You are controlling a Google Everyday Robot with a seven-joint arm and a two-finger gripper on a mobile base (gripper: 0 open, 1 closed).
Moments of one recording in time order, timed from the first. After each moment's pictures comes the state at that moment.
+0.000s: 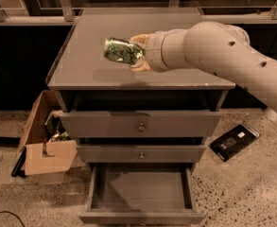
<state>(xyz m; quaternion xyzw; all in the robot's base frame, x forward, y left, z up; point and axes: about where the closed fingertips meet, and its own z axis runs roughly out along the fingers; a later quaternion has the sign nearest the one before) 0.650 -0.016 0.913 -0.67 0.52 -0.11 0.51</state>
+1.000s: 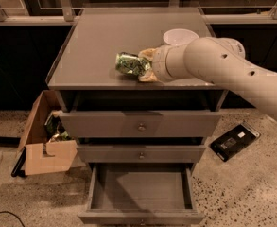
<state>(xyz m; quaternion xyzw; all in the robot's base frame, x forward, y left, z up) 0.672 -0.043 0.855 -0.68 0.55 -0.12 0.47</state>
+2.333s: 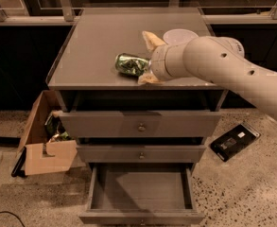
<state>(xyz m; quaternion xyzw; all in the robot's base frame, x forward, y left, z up) 0.672 -0.042 0.855 -0.68 0.55 -0.12 0.47</state>
